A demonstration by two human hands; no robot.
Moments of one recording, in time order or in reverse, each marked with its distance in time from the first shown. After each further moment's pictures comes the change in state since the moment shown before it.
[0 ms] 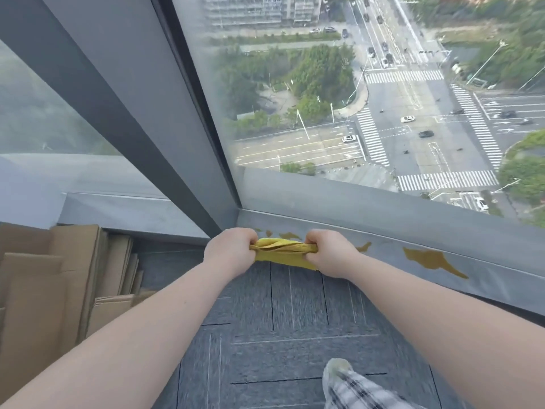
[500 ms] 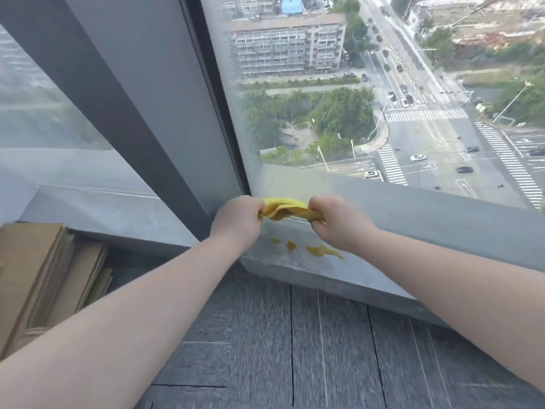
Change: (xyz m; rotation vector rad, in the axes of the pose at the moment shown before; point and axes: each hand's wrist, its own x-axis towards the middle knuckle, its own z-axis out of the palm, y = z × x) left_hand 0.163 -0.072 0.124 0.072 0.333 0.085; right_hand 0.197 0.059 0.099 -0.193 0.325 -0.301
